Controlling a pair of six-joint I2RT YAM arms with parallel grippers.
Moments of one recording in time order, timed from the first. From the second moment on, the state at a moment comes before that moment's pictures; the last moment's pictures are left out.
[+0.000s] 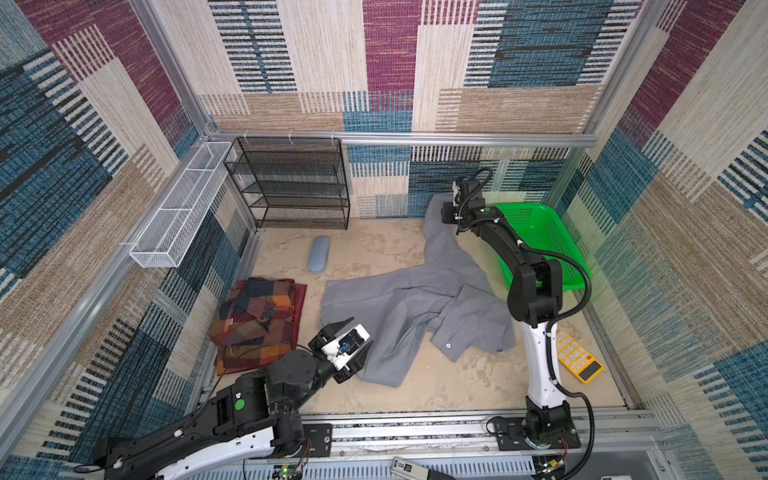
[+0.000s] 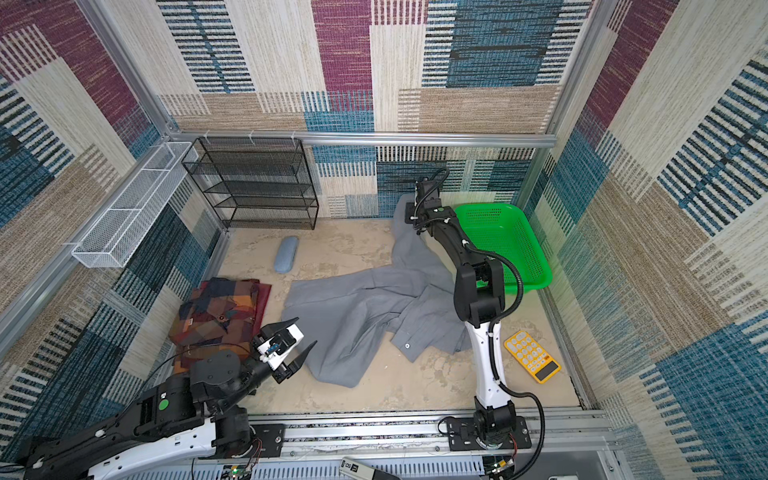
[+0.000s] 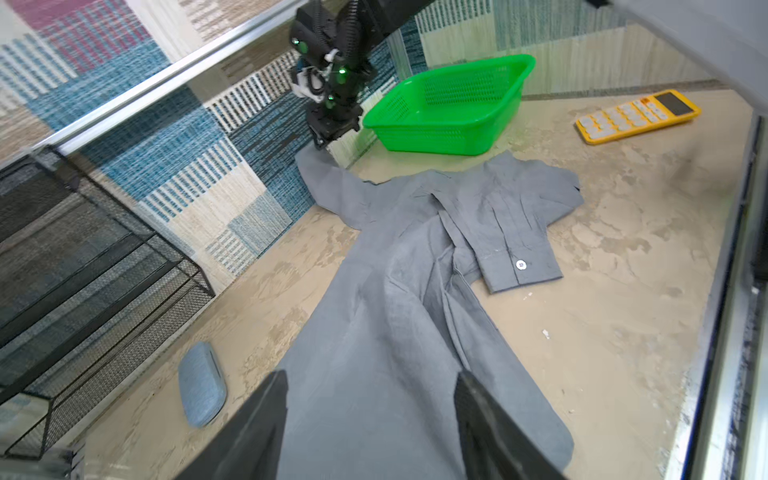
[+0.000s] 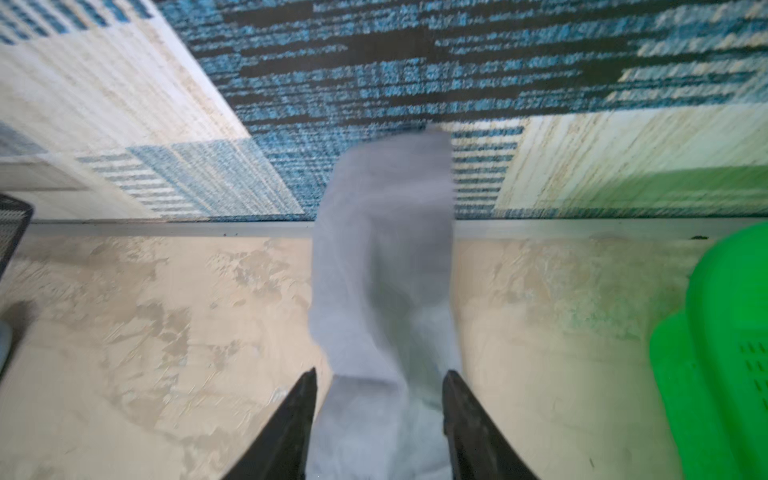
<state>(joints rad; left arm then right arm) -1.19 0.45 0.65 -0.45 -0.52 0.25 0.24 2.25 2.08 -0.48 0.00 0.23</state>
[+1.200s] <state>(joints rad) -0.45 1.82 1.17 -0.76 -0.05 -0.41 0.40 1.43 0.67 -0.26 -0.02 0.45</state>
